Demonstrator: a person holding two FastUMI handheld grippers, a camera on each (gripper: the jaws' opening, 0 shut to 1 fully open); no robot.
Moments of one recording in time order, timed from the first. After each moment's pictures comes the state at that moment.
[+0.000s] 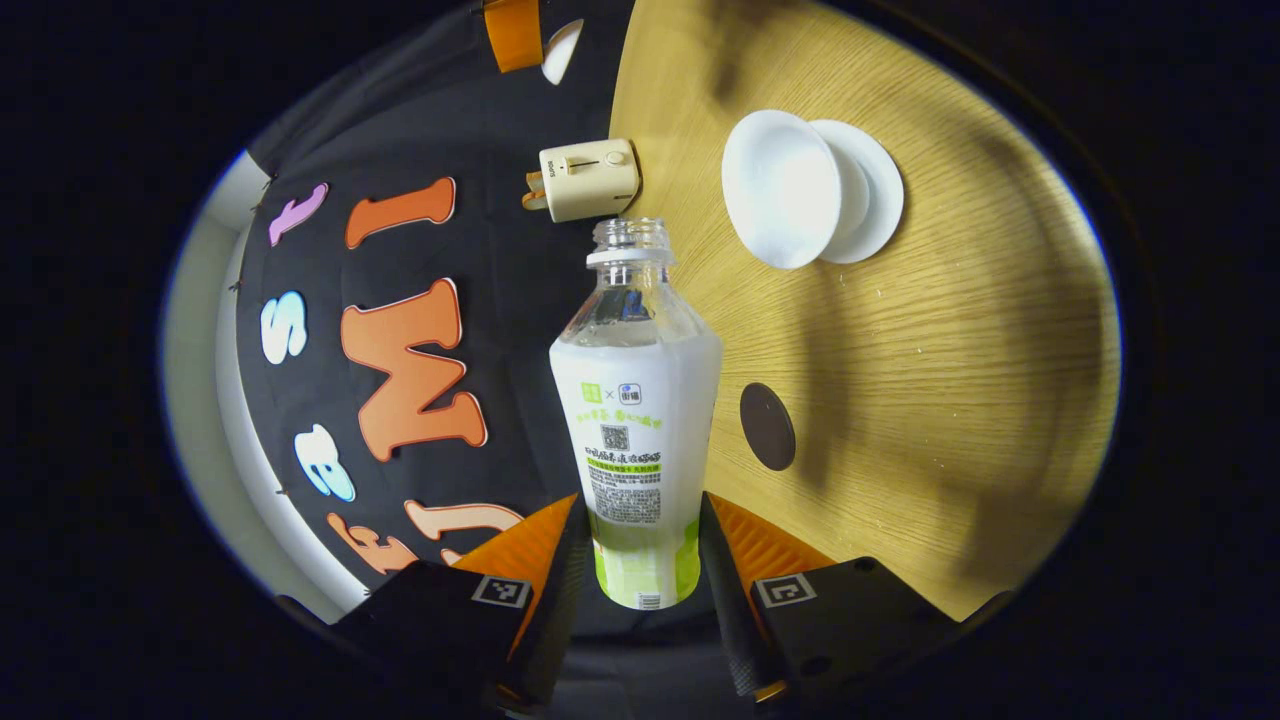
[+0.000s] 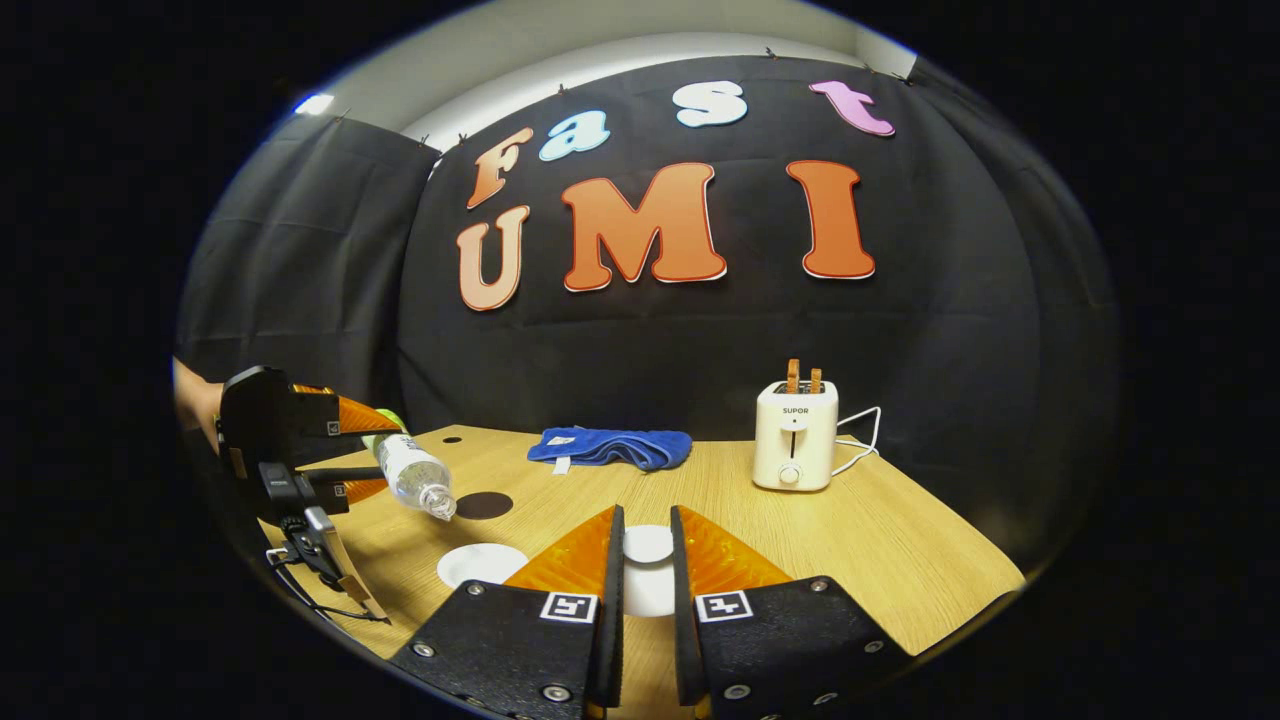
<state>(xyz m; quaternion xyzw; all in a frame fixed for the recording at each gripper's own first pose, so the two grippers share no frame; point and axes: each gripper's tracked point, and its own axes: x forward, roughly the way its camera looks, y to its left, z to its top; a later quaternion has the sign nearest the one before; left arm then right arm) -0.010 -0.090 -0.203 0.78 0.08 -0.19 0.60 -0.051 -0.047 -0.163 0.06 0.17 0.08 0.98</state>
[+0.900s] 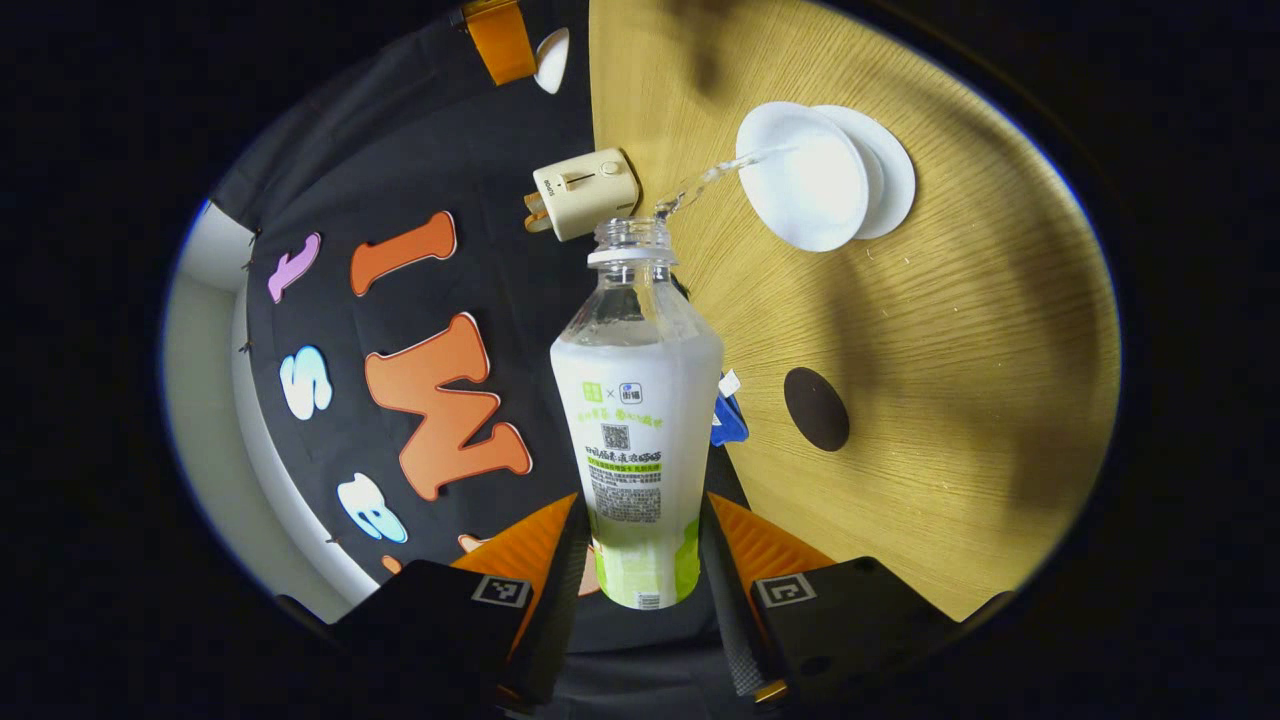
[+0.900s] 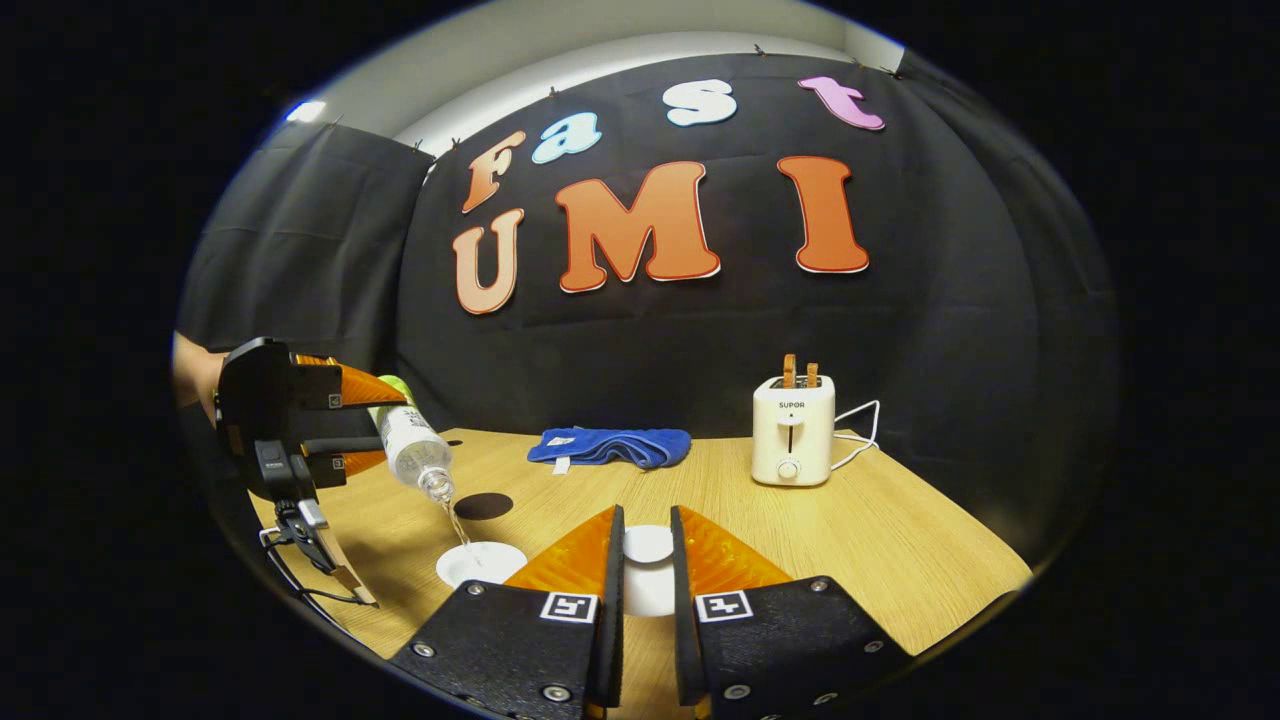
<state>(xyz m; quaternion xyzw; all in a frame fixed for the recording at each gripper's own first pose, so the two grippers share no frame) 0.001 -0.105 -0.165 0.82 0.03 -0.18 0.54 -0.054 -0.054 -0.167 0.06 0.17 0.08 0.98</state>
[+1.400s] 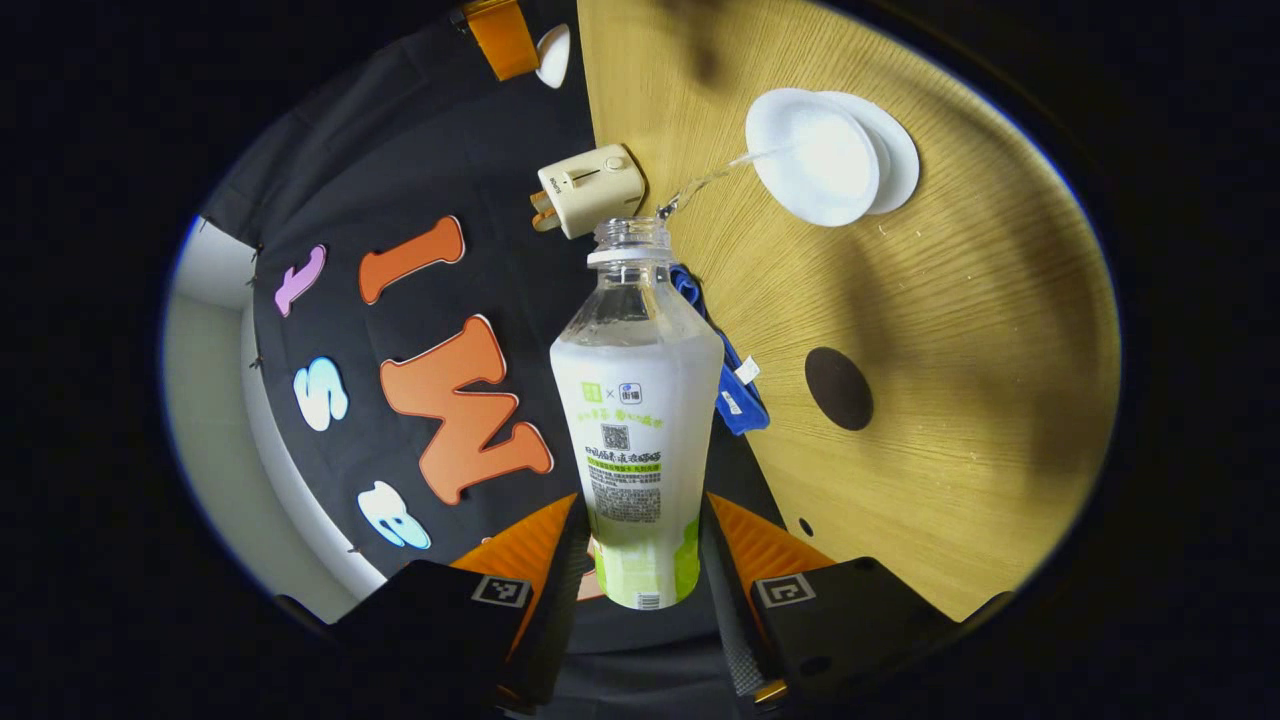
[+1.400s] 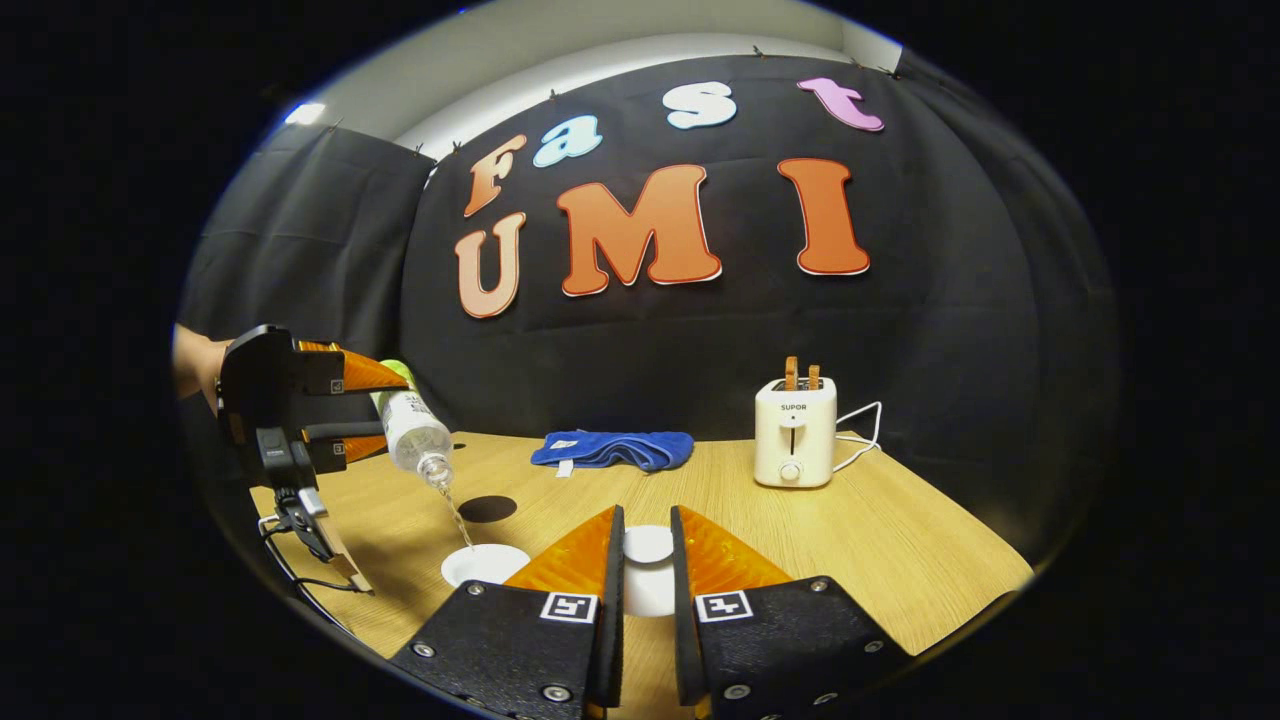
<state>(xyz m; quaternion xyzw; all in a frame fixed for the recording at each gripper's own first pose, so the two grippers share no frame) 0.008 -0.098 -0.141 0.84 0.01 -0.16 0.52 -0.055 -0.052 -0.163 0.07 0.17 0.08 0.98</state>
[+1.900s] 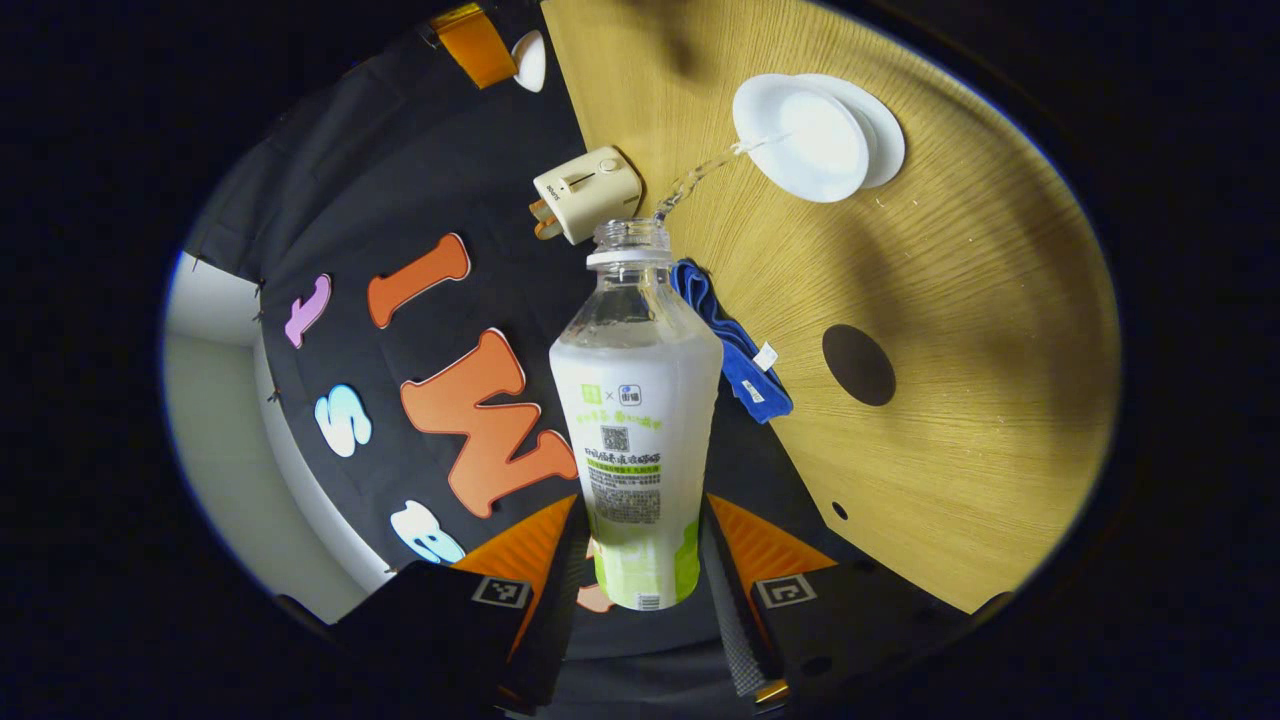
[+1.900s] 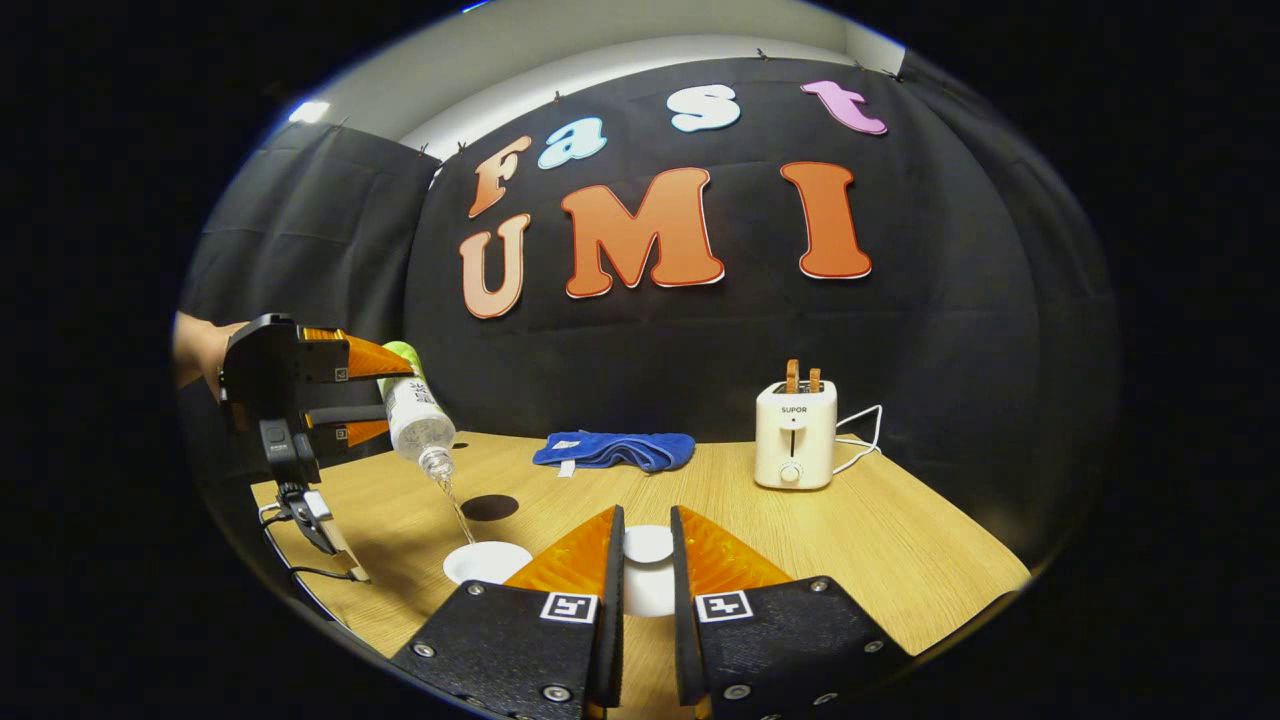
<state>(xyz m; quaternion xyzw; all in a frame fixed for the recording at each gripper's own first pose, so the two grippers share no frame) 0.009 -0.102 -0.136 0.86 -0.02 -0.16 0.48 -0.059 -0.054 -0.163 0.06 0.17 0.09 0.98</state>
